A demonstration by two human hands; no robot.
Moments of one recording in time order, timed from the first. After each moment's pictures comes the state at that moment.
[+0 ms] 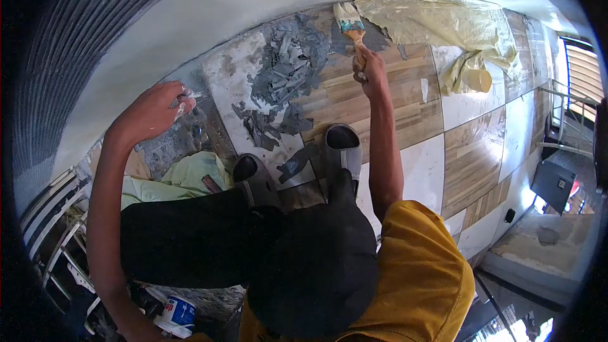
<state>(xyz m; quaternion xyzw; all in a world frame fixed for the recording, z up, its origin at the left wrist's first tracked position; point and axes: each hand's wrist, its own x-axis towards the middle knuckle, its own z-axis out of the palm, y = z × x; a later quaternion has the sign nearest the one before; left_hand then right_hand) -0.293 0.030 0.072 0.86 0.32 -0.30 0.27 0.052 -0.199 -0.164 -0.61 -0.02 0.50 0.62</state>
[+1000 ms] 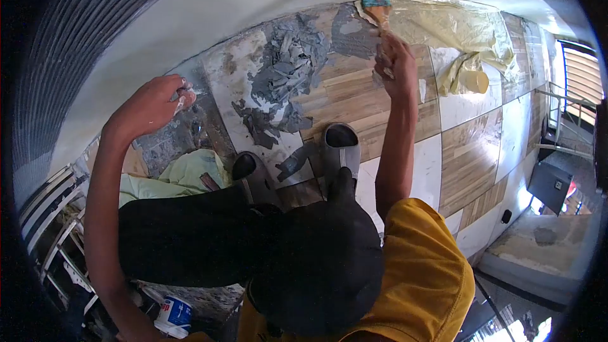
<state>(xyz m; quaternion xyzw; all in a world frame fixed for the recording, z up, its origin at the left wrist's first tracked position) -0.284 0.031 0.086 0.84 0.33 -0.33 0.27 0.064 -0.200 -0.062 -0.58 -0.03 0.44 0.68</state>
